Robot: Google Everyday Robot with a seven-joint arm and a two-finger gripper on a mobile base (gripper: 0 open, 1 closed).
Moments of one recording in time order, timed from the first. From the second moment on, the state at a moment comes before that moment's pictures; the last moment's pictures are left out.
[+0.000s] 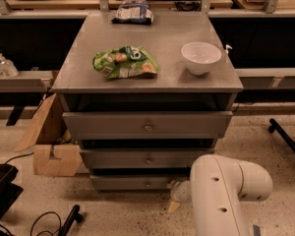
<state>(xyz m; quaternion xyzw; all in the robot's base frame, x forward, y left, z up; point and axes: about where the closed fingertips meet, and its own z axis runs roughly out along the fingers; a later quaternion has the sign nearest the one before) 0.629 -0.136 0.121 -0.65 0.71 -0.03 0.26</state>
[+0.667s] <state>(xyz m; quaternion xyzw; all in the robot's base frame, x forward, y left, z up) 0.623 -0.130 0.123 -0.66 0.70 -0.03 0.26</state>
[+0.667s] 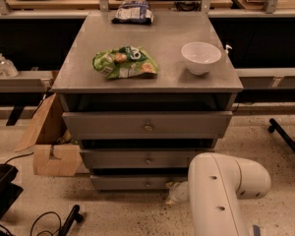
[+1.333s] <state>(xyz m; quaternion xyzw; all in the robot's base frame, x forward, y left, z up) 0.609 -0.112 0.186 -0.73 0.63 -0.10 0.24</state>
